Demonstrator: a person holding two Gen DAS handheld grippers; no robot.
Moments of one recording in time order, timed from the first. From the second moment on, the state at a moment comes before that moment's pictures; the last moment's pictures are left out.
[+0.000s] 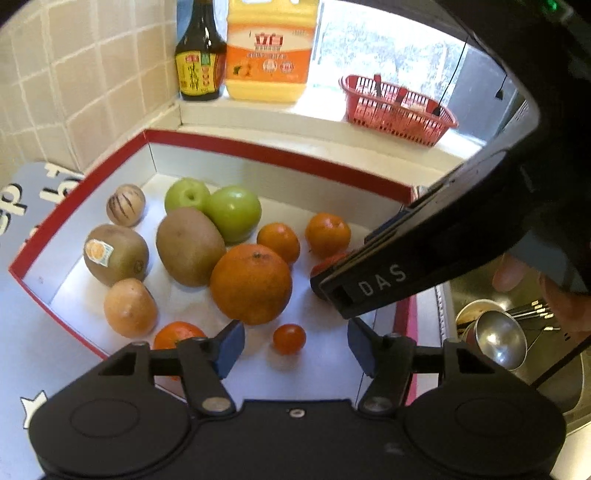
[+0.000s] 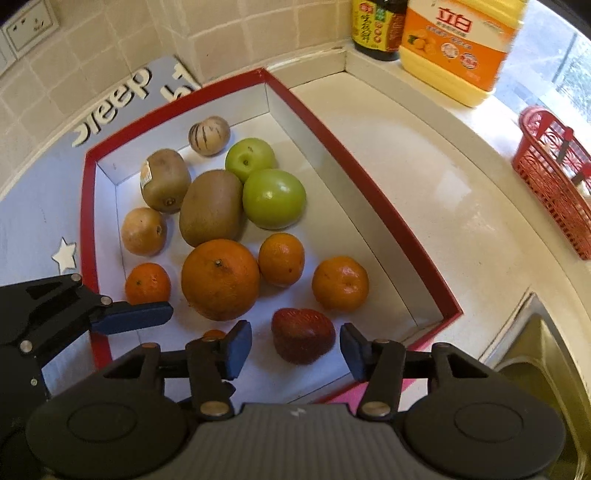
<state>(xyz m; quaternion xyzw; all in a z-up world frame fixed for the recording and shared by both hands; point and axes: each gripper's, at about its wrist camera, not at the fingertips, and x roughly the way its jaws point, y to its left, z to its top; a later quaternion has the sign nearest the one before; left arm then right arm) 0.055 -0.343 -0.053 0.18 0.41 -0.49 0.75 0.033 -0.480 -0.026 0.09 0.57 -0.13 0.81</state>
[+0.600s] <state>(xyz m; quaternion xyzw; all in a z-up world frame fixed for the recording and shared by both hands) 0.091 -0.219 0.026 0.08 0.39 -0.35 0.85 -0.009 -0.412 0.036 0.17 0.46 -0.19 0.85</state>
